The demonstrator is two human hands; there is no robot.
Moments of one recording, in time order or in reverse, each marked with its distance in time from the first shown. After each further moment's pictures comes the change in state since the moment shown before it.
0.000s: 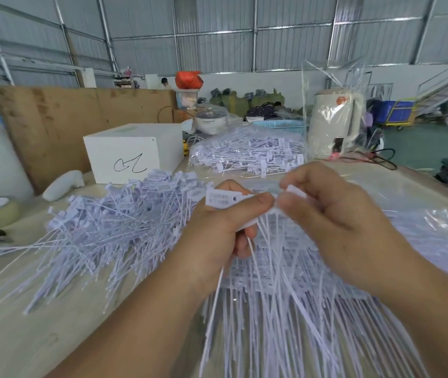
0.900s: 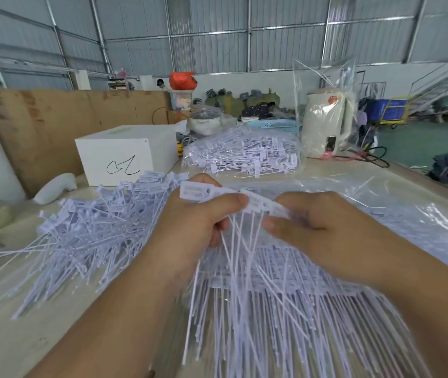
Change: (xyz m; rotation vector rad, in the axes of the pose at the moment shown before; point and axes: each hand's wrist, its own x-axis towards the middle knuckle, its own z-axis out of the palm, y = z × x) left_hand 0.003 0.010 -0.009 0.186 0.093 0.095; right_hand 0.004 0.009 -0.014 -0.167 -0.295 0.127
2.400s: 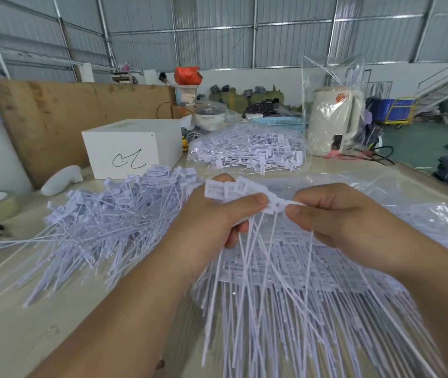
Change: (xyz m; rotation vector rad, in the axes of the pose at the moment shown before) left_hand 0.001 -0.004 -0.003 0.129 -0.130 -0.006; right_hand 0.004 0.005 -0.006 0.357 -0.074 0.090
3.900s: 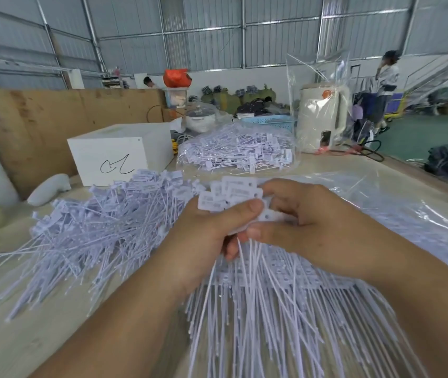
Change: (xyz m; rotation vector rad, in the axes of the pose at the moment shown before) left_hand -0.009 -0.004 0.017 -0.123 -0.068 -0.036; right_hand -0.004 -0.002 0.008 -0.063 -0.059 -0.117
